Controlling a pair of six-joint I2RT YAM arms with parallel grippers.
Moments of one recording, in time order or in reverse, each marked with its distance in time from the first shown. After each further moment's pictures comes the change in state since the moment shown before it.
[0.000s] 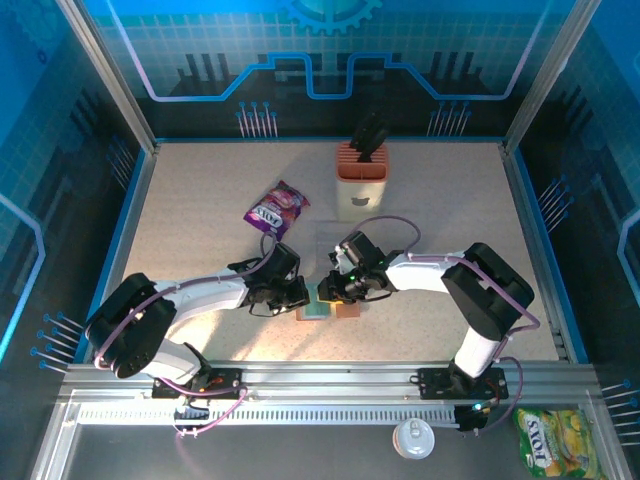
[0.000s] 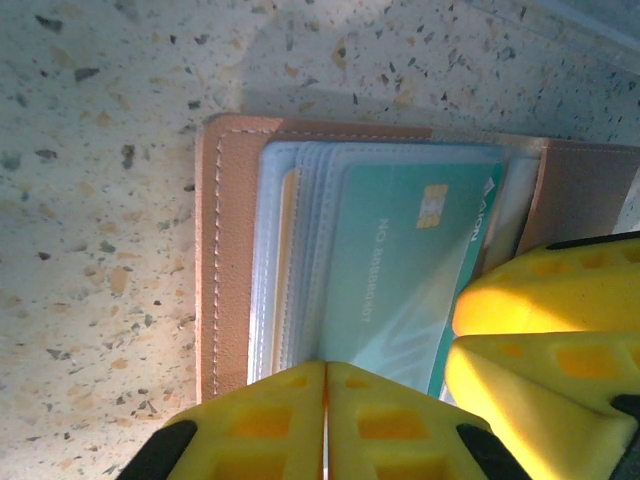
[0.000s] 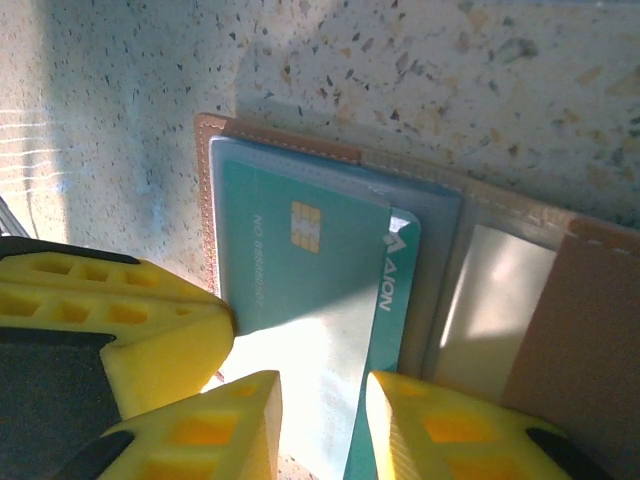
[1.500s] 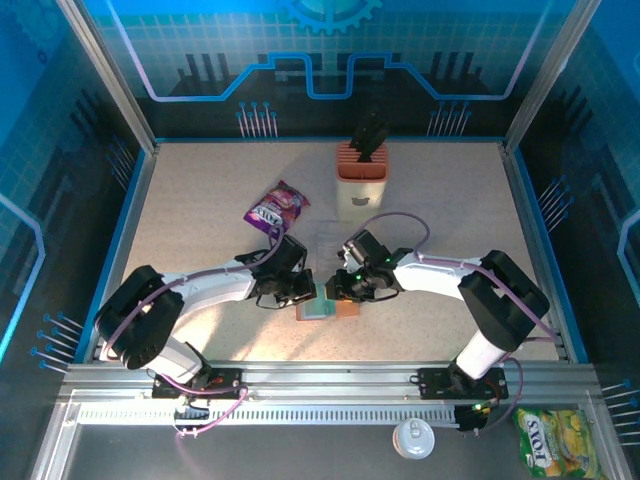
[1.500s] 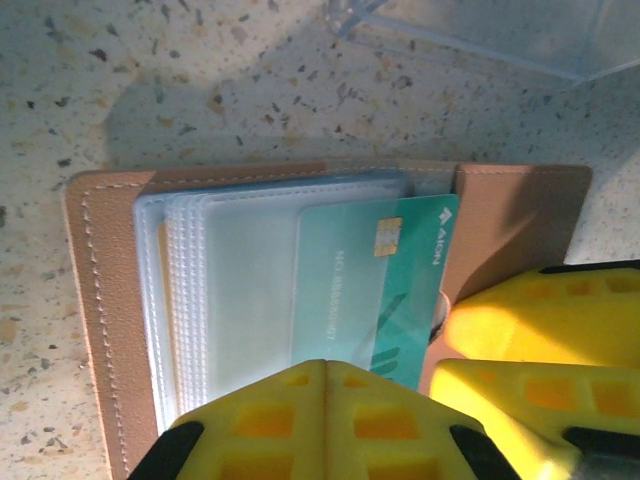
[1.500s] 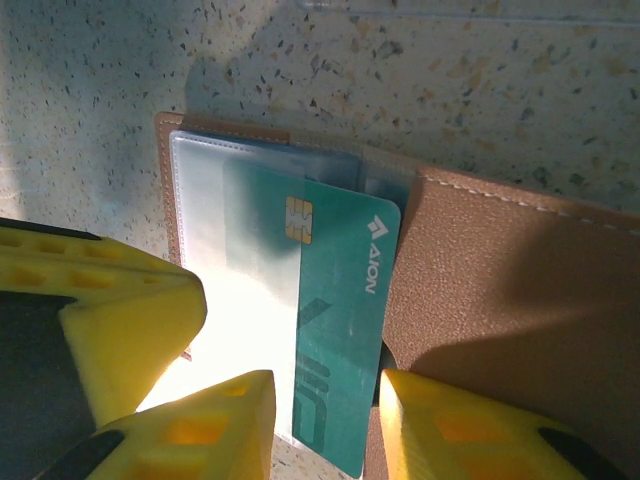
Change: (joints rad) left arm -0.002 0.063 0.093 -0.021 0.028 0.024; right arm -0.011 -0.093 0.000 -0.140 0.094 -0.019
